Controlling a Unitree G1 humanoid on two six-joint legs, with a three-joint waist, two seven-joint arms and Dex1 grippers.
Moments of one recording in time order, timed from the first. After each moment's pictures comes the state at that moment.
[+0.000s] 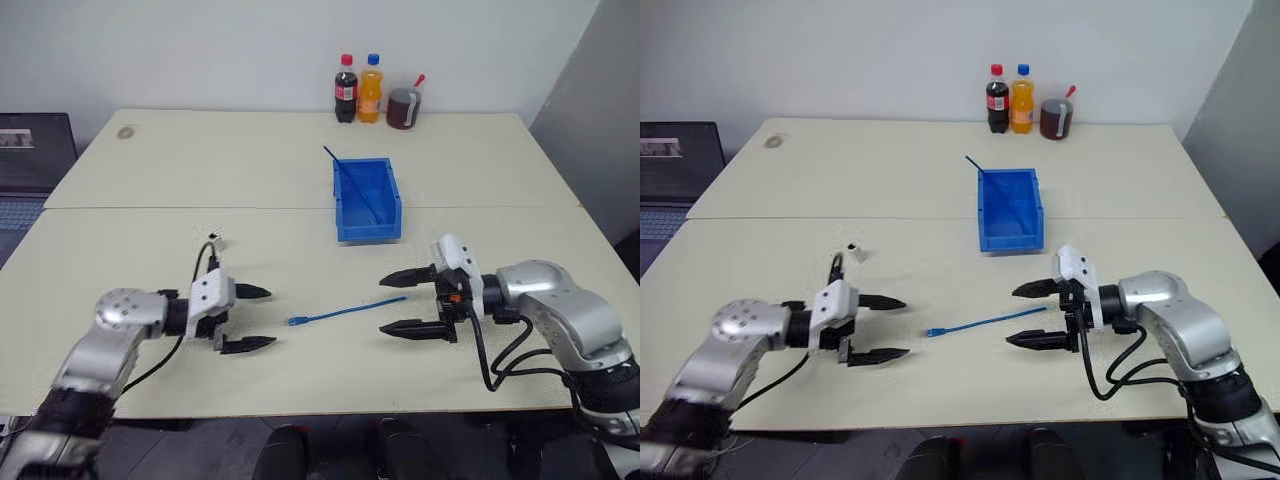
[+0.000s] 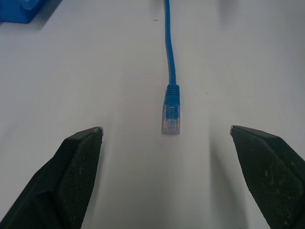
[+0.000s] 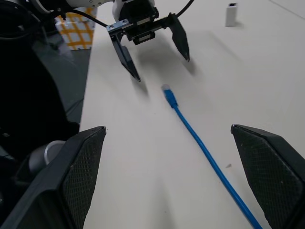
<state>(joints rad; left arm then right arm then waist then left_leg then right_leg) -0.33 0.79 -0.11 0.23 -0.28 -0.02 -1.35 -0.39 -0.68 0.12 -0.34 0.49 0.67 1.14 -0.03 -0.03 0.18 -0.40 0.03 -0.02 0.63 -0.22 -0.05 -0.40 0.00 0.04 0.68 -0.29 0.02</state>
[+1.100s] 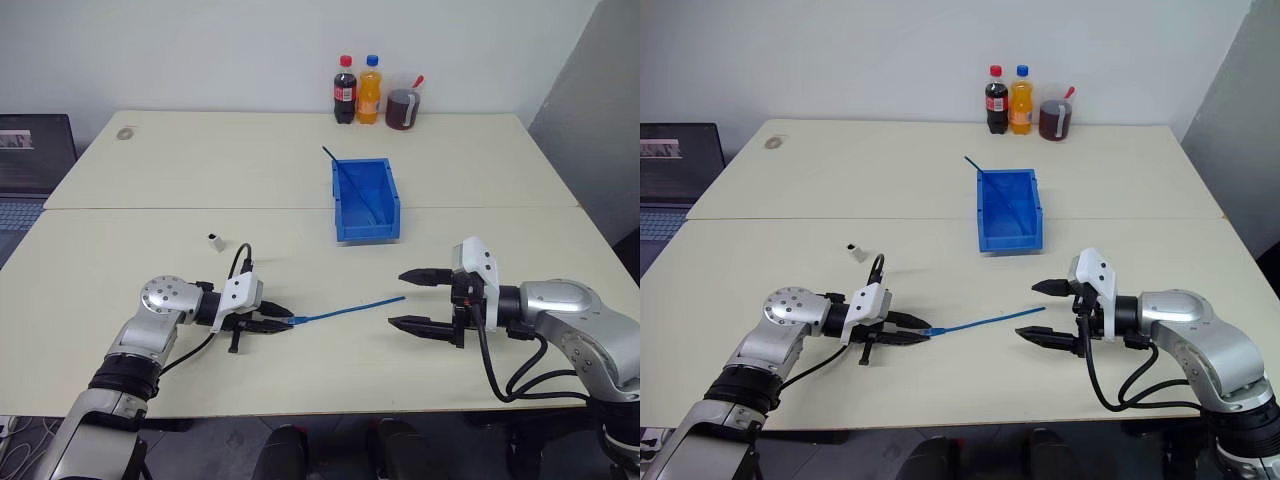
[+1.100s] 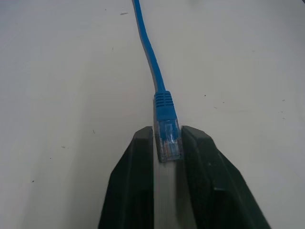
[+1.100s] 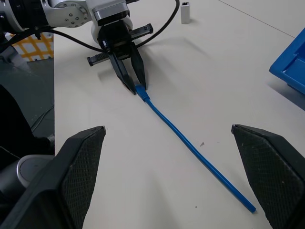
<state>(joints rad) -0.45 0.69 -0.18 0.46 -0.19 -0.20 -1.45 -0.28 -0.71 0.04 -0.47 0.57 0.75 0.96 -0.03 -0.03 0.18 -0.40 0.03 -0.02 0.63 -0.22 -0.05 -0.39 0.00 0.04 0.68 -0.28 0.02</state>
